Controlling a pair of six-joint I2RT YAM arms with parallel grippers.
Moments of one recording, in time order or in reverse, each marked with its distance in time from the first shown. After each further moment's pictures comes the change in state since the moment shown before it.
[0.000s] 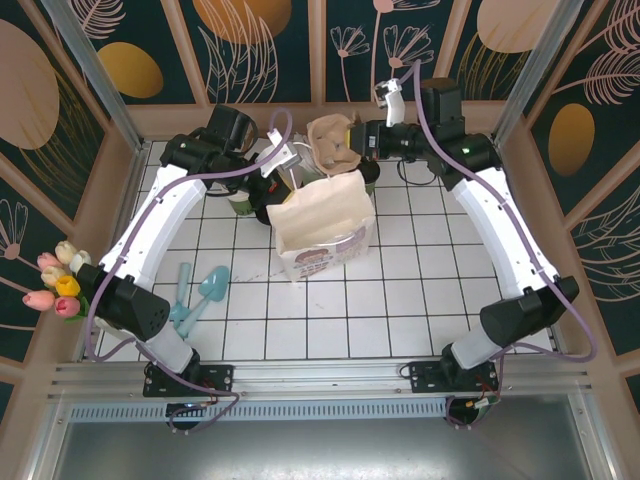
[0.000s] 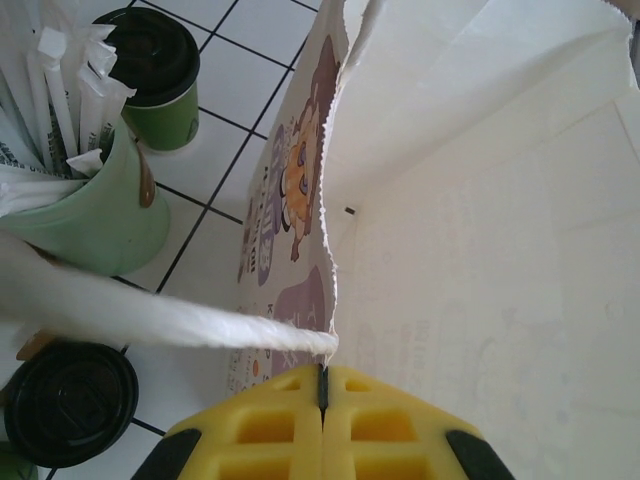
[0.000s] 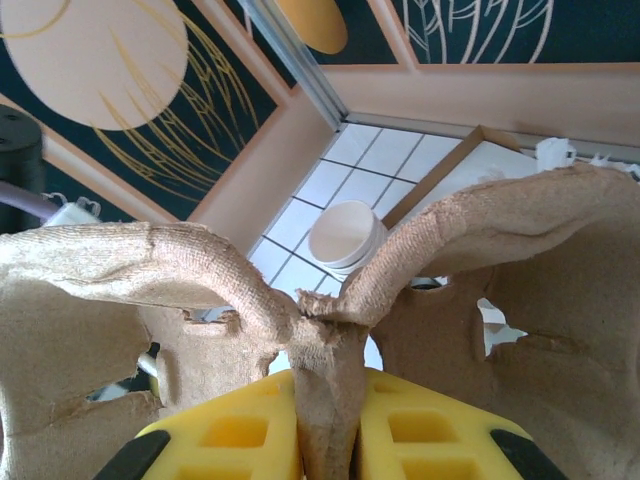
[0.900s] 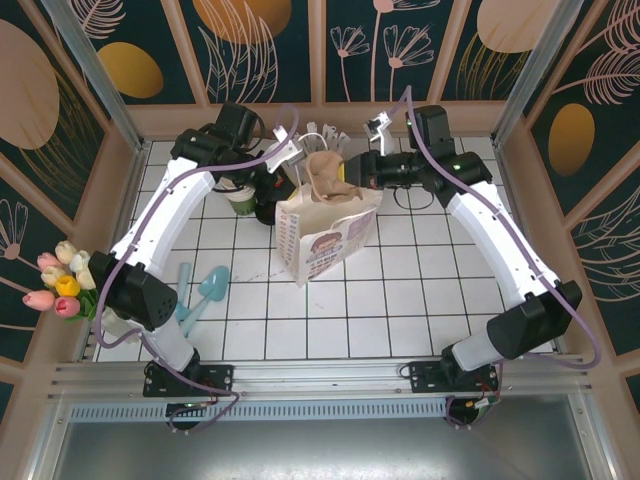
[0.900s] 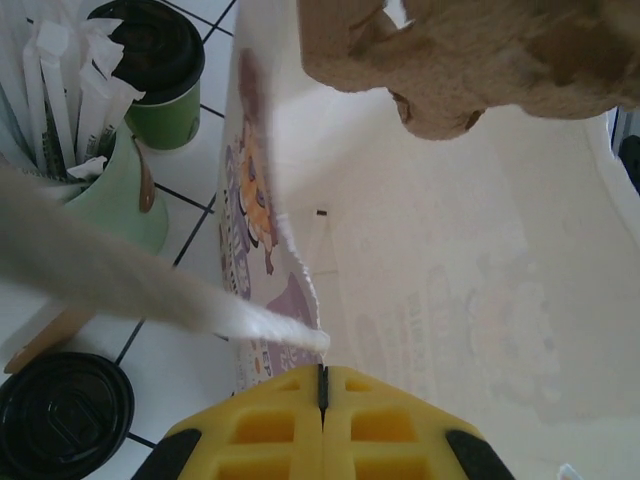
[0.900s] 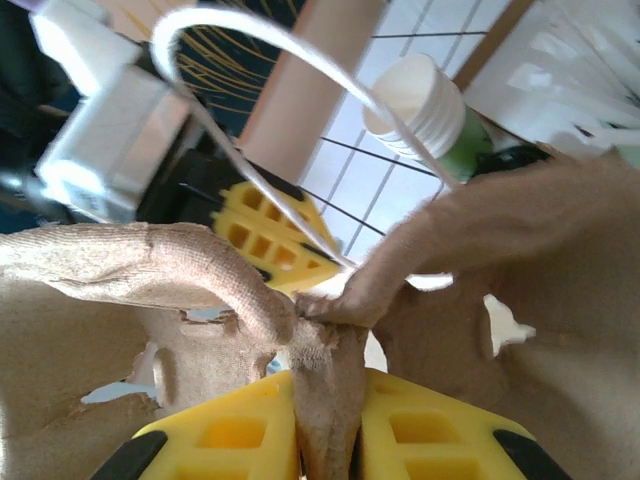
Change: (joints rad) left arm 0.000 0.079 0.050 0.004 0.007 -0.024; right arm 0.019 -0.055 -0.214 -0.033 -0.144 0.119
